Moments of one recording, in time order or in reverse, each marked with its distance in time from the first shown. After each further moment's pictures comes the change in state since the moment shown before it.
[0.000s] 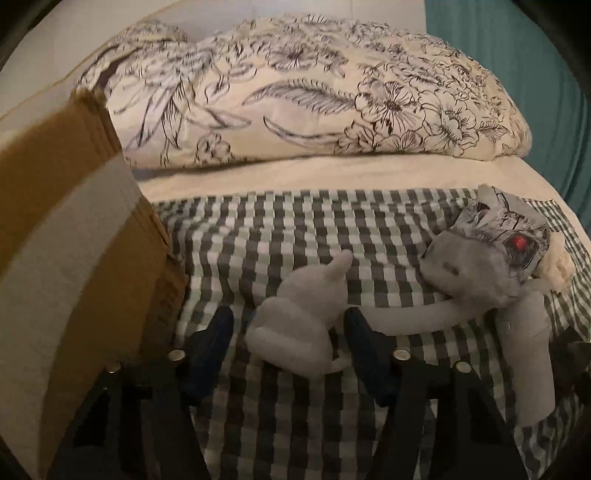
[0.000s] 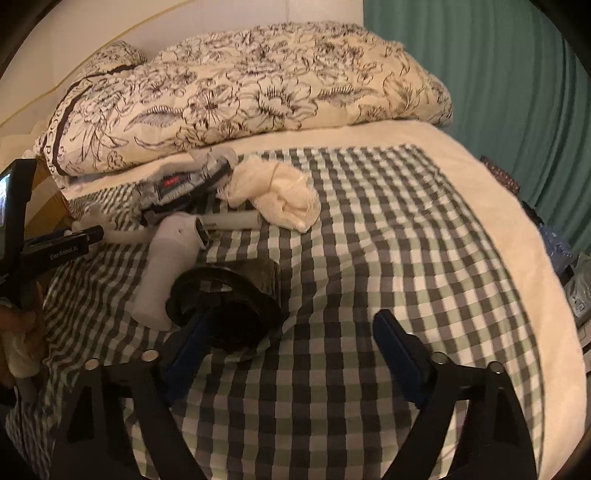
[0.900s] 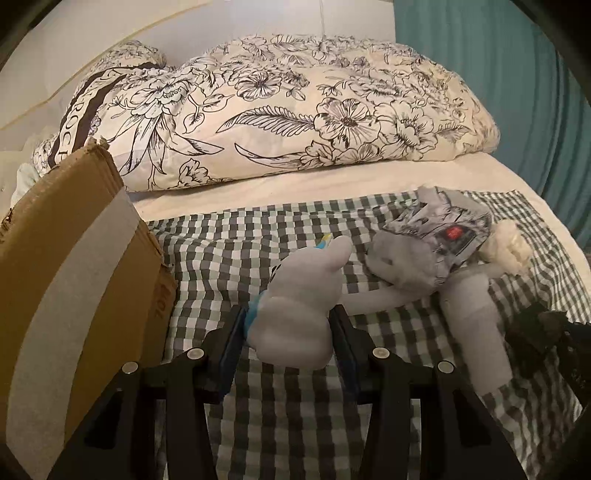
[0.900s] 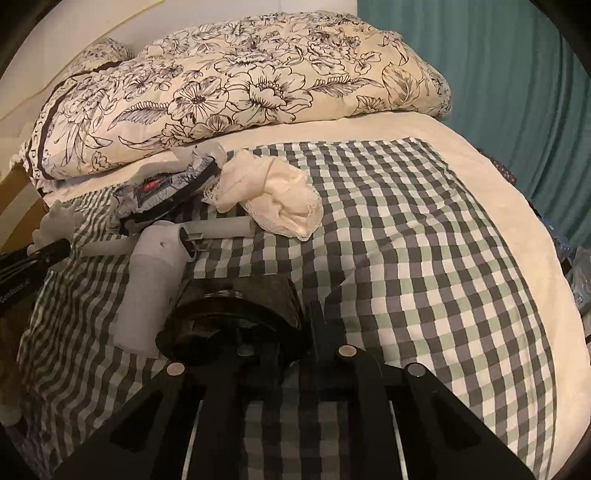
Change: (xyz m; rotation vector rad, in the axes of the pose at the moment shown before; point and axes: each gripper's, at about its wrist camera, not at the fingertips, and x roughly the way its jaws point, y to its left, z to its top) left arm -0.047 -0.019 -0.006 0.072 -0.061 -0.054; right arm 0.013 0.006 0.016 0.020 0.008 -0.034
